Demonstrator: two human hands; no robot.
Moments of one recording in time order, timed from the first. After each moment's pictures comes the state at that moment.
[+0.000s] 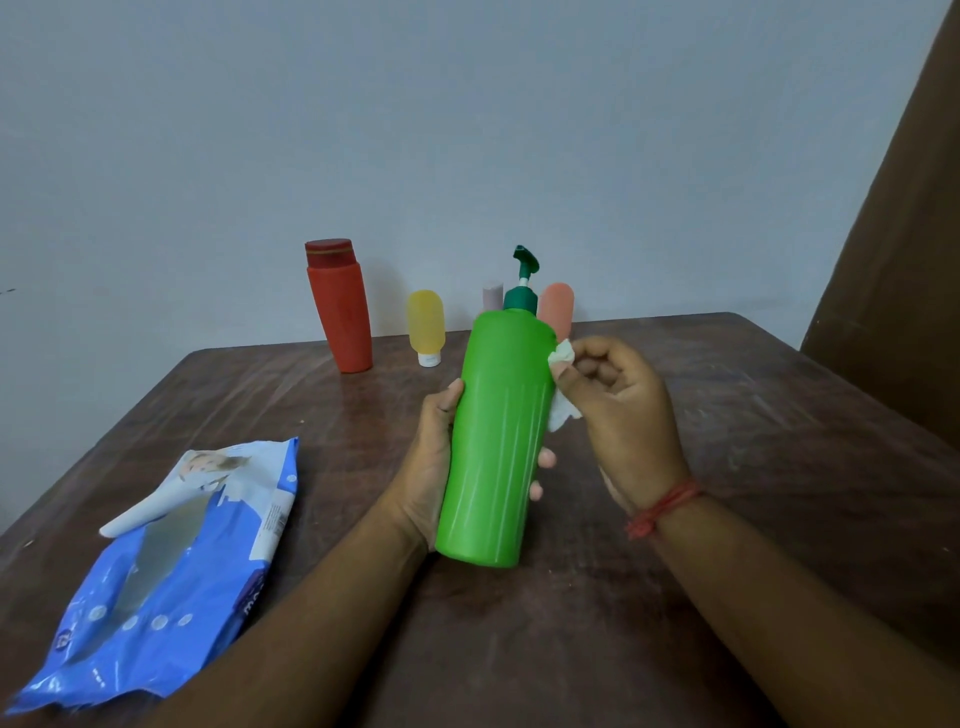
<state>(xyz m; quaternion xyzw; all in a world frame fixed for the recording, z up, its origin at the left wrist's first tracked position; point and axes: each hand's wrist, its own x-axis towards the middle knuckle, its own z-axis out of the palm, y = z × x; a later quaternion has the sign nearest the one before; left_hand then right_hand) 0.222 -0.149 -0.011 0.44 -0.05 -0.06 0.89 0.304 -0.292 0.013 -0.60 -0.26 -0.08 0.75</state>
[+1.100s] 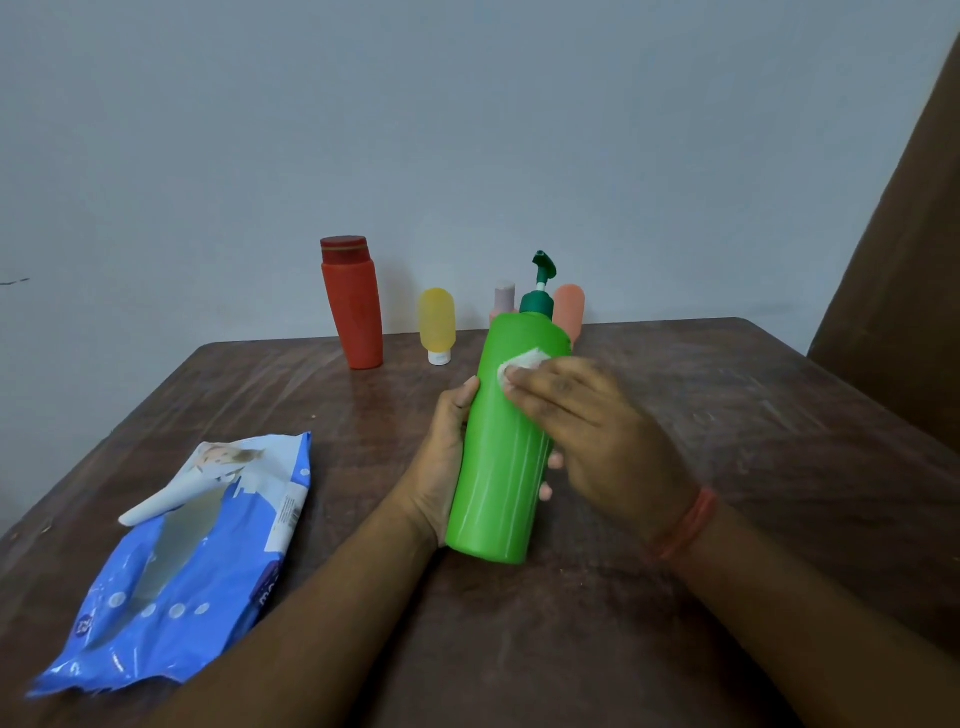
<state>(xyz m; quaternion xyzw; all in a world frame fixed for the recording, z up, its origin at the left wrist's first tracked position) 0.220 -0.149 -0.006 0.43 -0.04 -0.06 0.90 0.298 -0.305 0.012 -0.71 -0.57 -0.38 0.17</state>
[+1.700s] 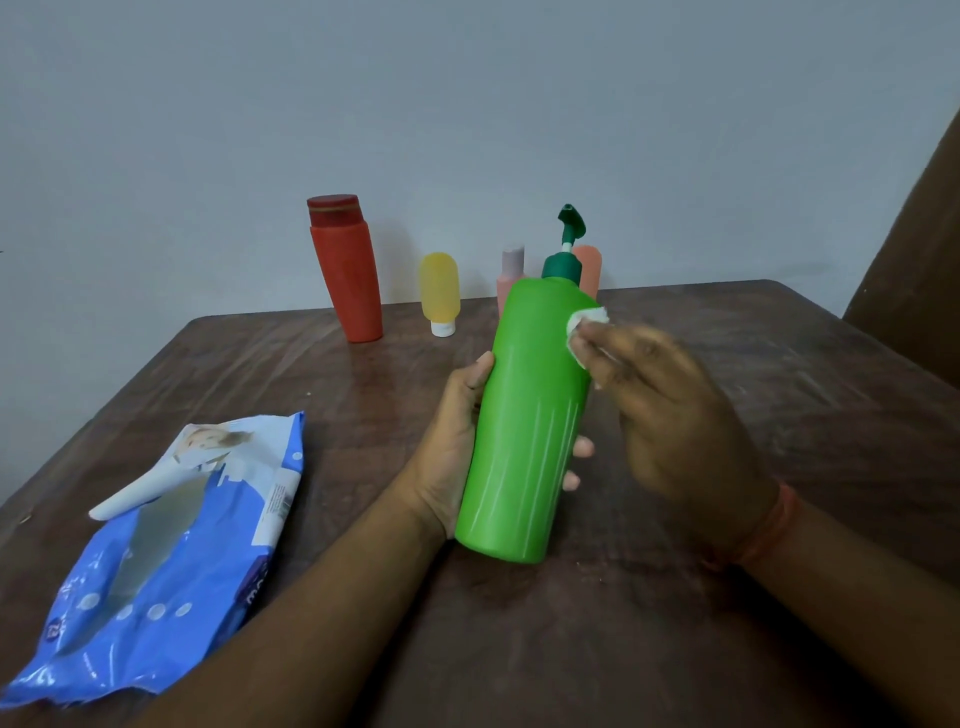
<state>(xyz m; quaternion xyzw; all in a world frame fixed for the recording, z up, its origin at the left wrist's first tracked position) 0.226 -0.148 -0.017 0.41 -0.05 -0.08 0.91 0.307 -0.328 0.001 -0.72 -0.54 -0.38 0.22</state>
